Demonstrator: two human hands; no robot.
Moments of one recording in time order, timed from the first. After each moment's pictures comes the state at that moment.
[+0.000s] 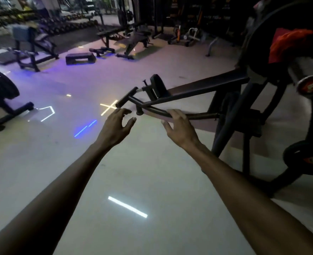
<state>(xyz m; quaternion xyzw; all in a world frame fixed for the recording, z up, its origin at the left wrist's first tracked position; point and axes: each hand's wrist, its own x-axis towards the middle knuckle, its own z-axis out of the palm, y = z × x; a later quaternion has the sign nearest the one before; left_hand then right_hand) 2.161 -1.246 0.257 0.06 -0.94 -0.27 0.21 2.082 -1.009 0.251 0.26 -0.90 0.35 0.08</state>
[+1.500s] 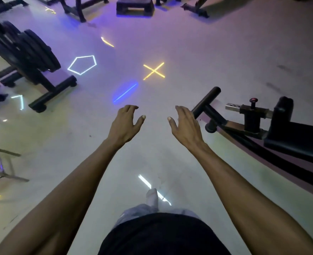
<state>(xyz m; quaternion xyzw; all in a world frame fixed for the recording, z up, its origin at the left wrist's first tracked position) 1.624 -2.075 0.120 0.26 -0.93 -0.23 0.10 1.483 -1.878 0.095 0.33 -0.90 0.28 -0.05</state>
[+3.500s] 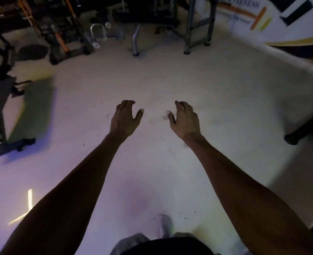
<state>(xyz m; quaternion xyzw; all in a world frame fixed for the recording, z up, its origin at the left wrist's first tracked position) -0.046 -2.093 0.185 -0.31 -0.92 -0.25 0.04 0.080 -1.900 0.143 -0.25 -0.93 0.17 0.20</state>
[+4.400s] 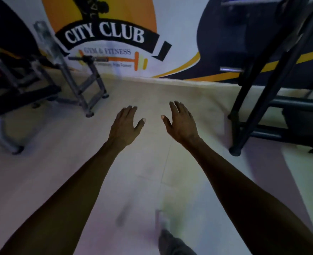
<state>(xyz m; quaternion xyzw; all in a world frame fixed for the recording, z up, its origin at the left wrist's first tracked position) -0.431 -1.378 0.208 -0.67 -0.71 -0.22 -0.04 -0.206 -1.325 0.197 -0.55 -0.79 0.06 0.25</state>
